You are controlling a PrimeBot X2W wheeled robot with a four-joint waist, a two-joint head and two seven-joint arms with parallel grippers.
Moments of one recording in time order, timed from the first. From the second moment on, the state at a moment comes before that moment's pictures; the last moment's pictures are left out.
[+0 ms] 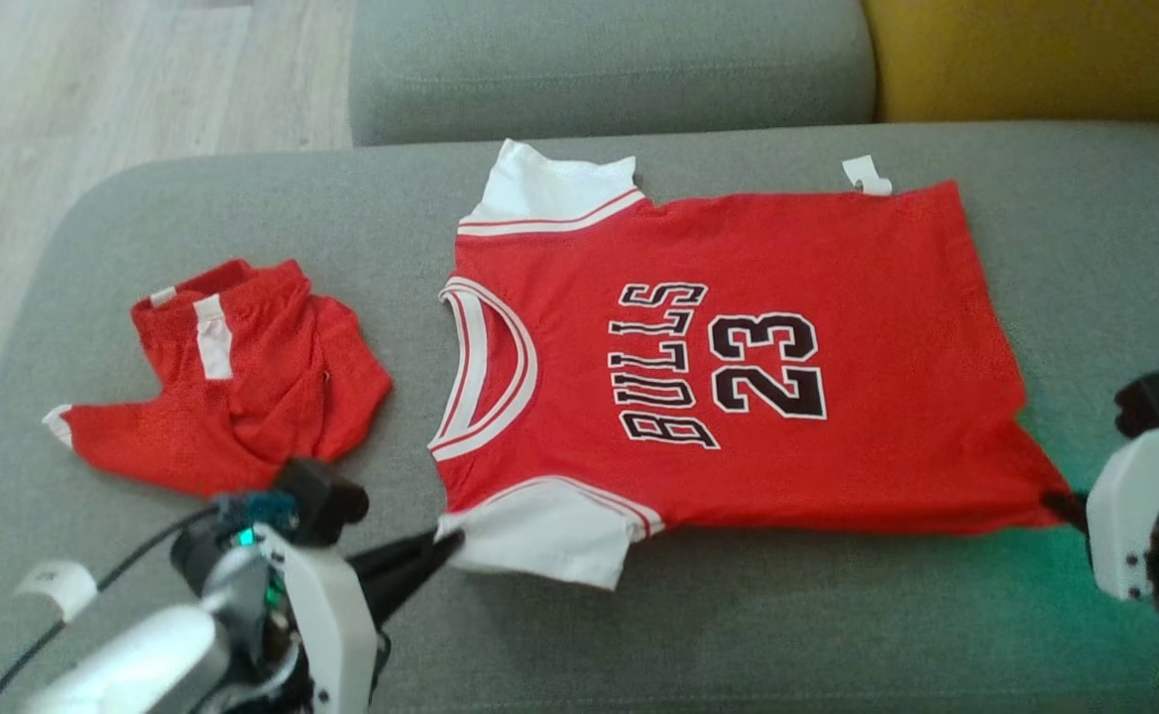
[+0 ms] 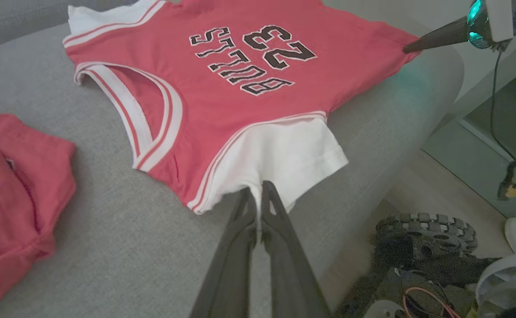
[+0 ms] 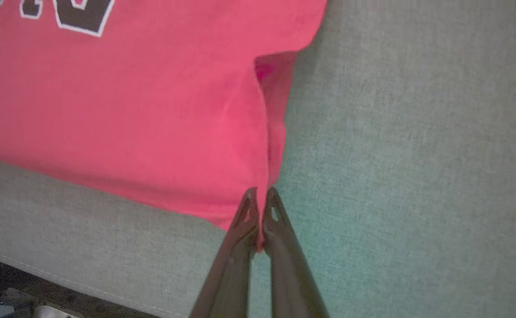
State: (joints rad) left arm -0.33 0.68 -0.95 -0.01 -0.82 -0.08 0.17; right arm -0.50 -0.76 0.94 0.64 1.03 0.13 0.43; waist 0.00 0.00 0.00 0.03
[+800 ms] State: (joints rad) left arm -0.79 0.56 -1.03 0.33 -0.74 -0.13 0.17; right arm -0.75 -0.69 0.82 0.70 0.93 0.13 0.57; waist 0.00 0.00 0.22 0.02
